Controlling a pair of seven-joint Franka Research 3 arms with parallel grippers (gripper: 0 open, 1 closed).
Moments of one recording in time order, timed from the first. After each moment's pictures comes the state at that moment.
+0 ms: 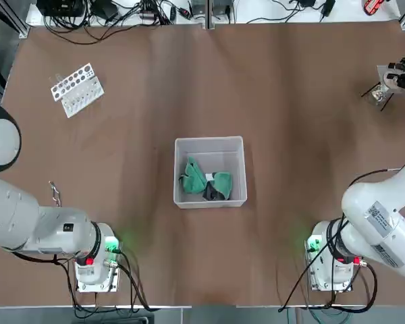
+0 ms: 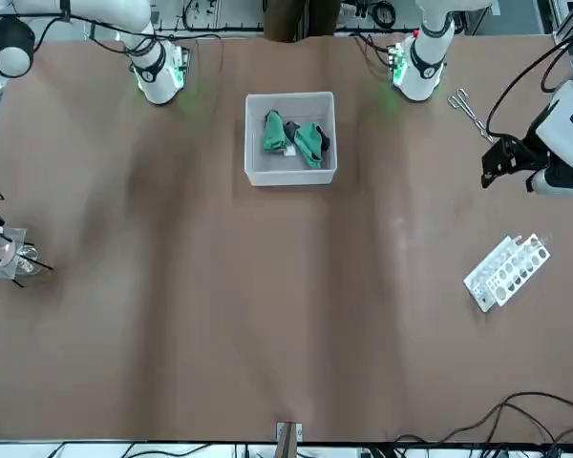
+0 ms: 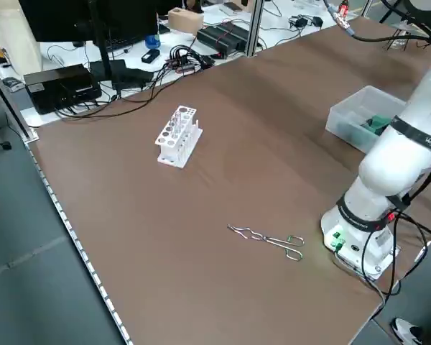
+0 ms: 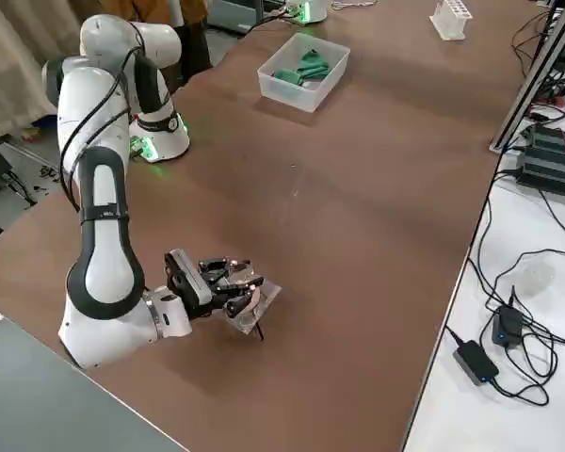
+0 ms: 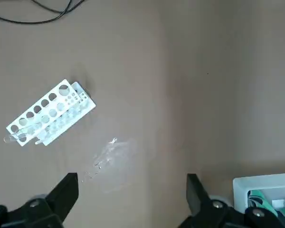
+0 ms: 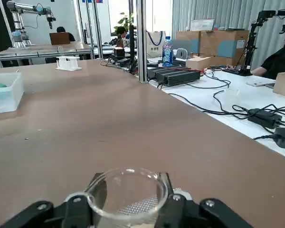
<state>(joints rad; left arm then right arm) -0.03 0.04 -0.10 -1.52 -0.01 1.62 -0.04 -0.81 1.02 -0.18 -1.09 1.17 1.28 -2.28</state>
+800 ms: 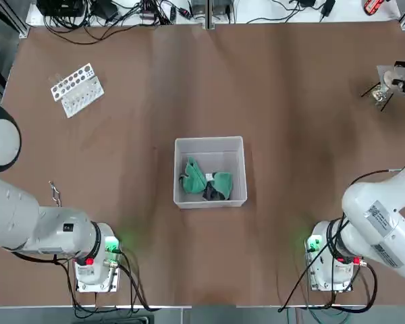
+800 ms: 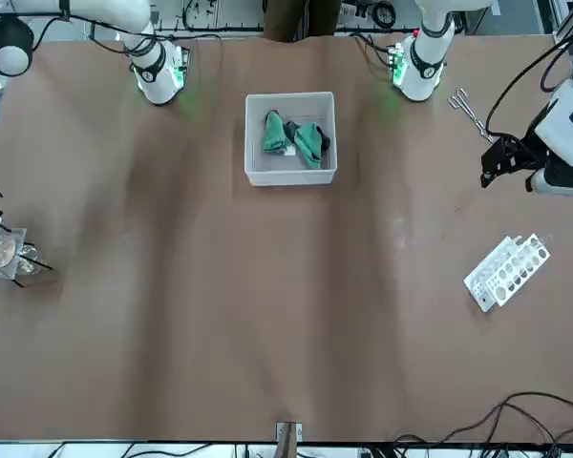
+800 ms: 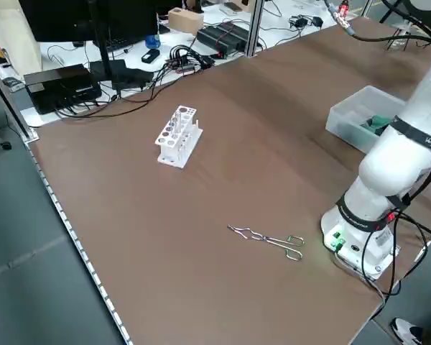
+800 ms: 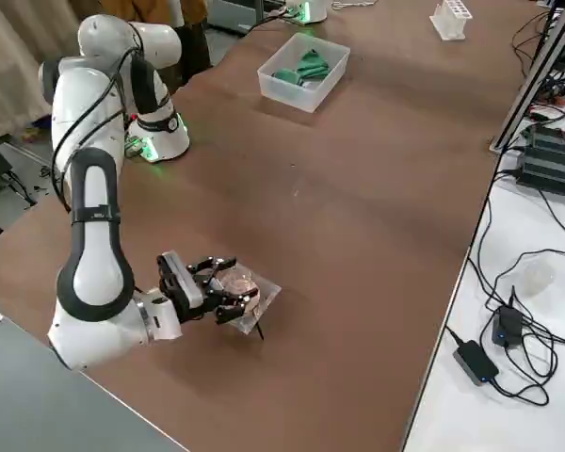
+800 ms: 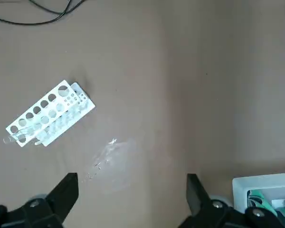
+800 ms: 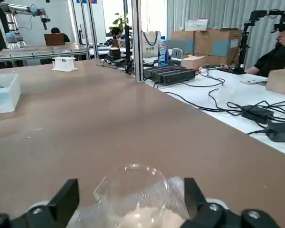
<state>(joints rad) -0.03 0.04 -0.10 -1.52 -0.01 1.62 -0.04 -0.85 1.02 -0.18 -1.09 1.17 1.28 -2.27</state>
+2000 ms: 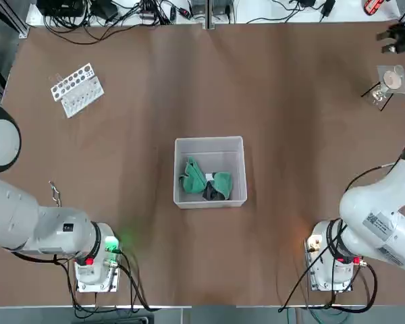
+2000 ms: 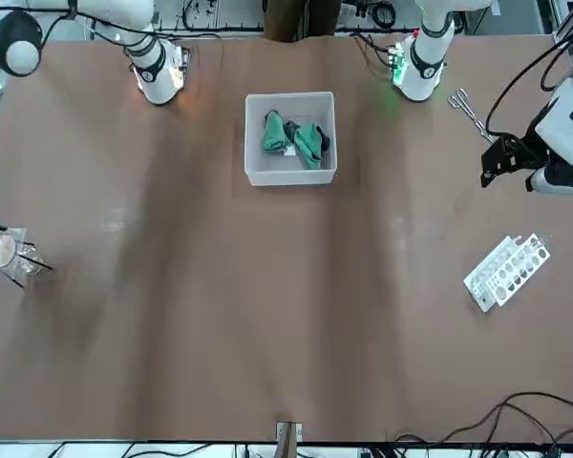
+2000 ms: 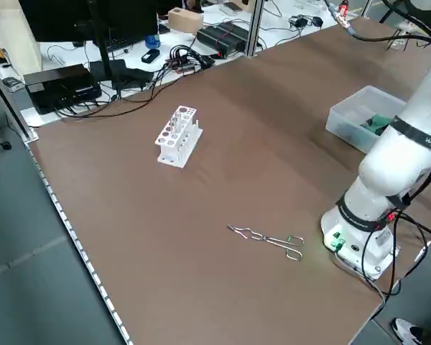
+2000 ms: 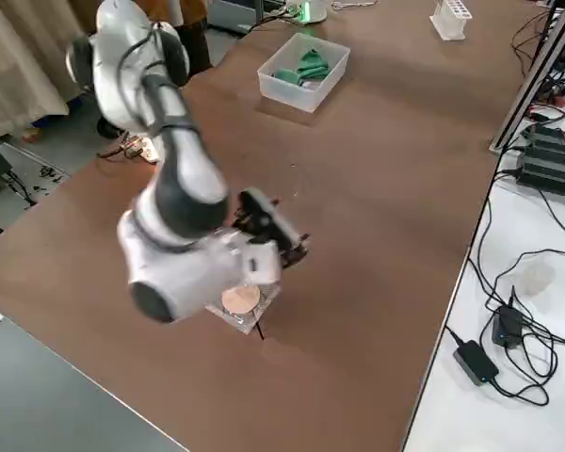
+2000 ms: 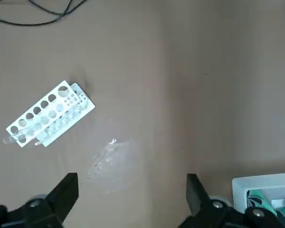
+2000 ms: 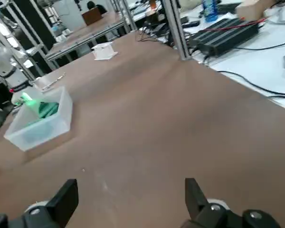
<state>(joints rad) -0.03 0.04 -0.10 -1.52 -0.01 1.62 -0.04 -0.57 0.92 -0.17 -0.93 1.00 1.17 -1.74</state>
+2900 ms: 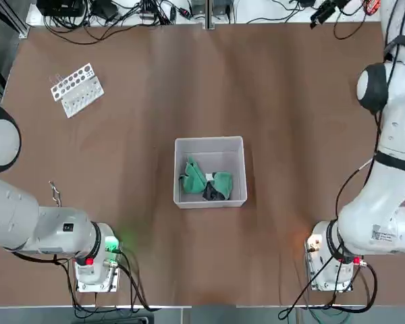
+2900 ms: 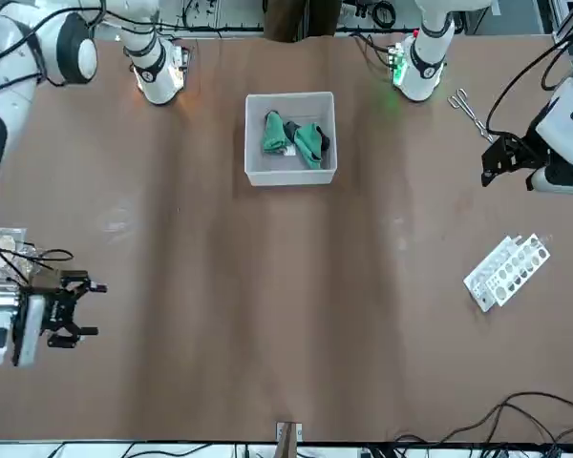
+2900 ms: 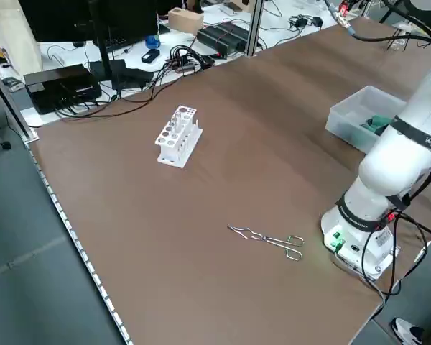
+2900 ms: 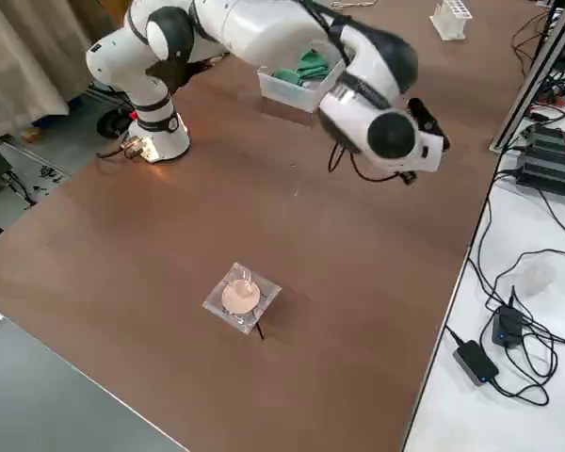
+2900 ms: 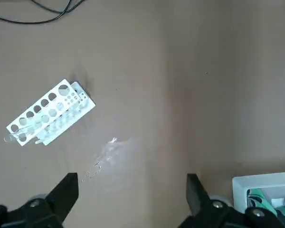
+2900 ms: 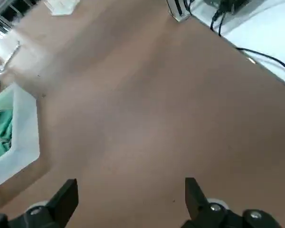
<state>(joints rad) -0.03 0.03 -0.10 -1.52 -0.01 1.61 -0.04 -0.04 0.86 -0.25 -0.92 0.84 1.50 -1.26</state>
